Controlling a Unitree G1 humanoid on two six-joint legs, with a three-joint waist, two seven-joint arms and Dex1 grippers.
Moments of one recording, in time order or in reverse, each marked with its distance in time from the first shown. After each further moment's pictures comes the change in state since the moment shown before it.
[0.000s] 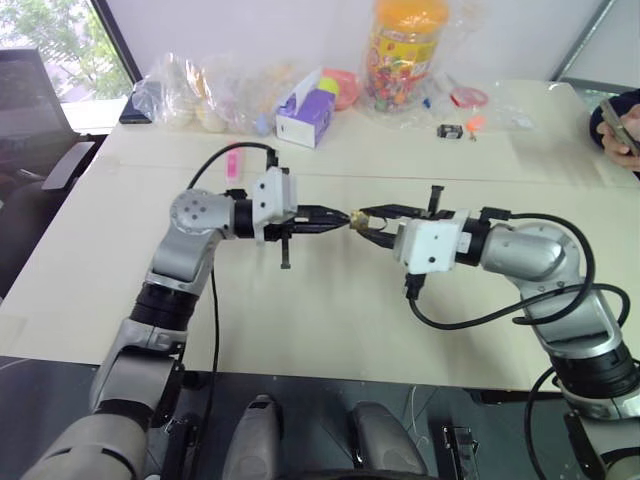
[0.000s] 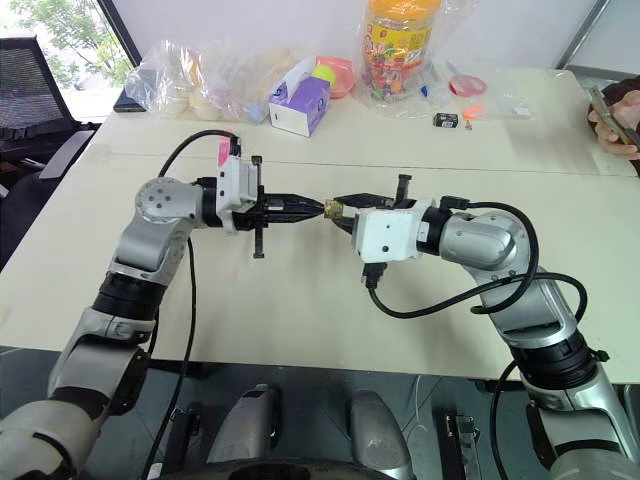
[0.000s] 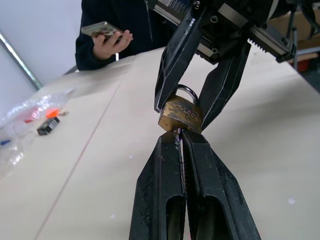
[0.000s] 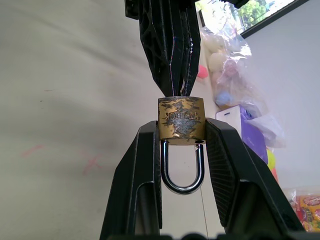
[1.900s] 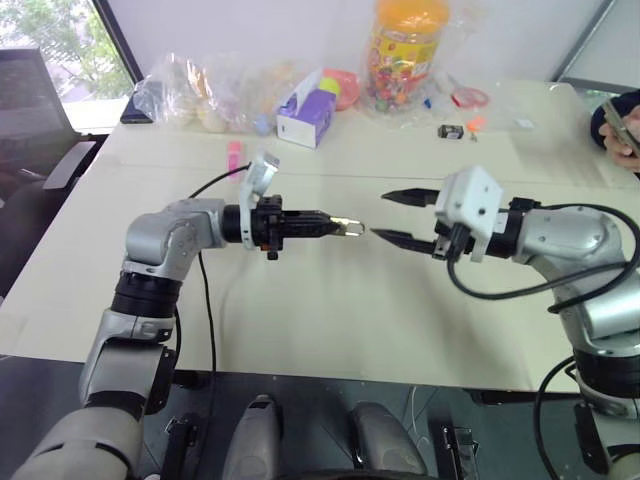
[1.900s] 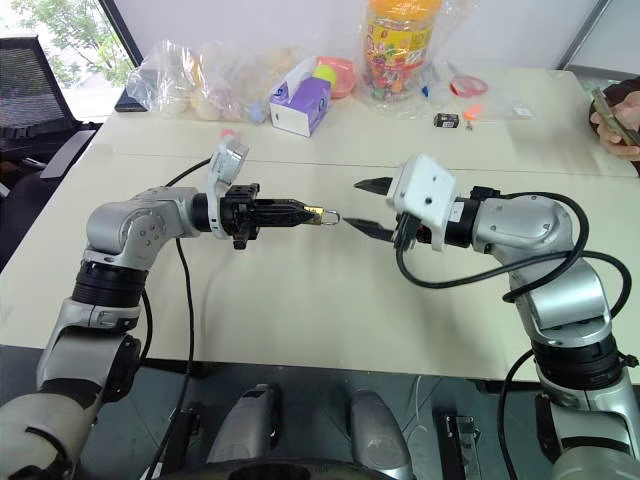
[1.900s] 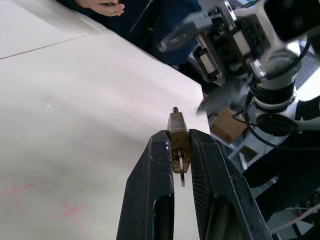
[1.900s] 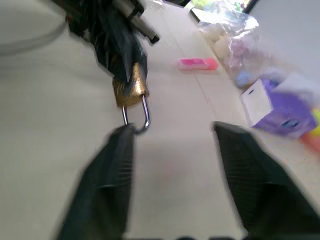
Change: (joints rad) left arm -0.056 0.045 0.089 -0.030 -0.369 0.872 0.024; right arm -0.034 -0.003 -0.189 -0.083 0.496 0.573 0.010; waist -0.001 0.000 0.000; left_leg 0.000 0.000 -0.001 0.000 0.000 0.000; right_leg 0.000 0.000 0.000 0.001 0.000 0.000
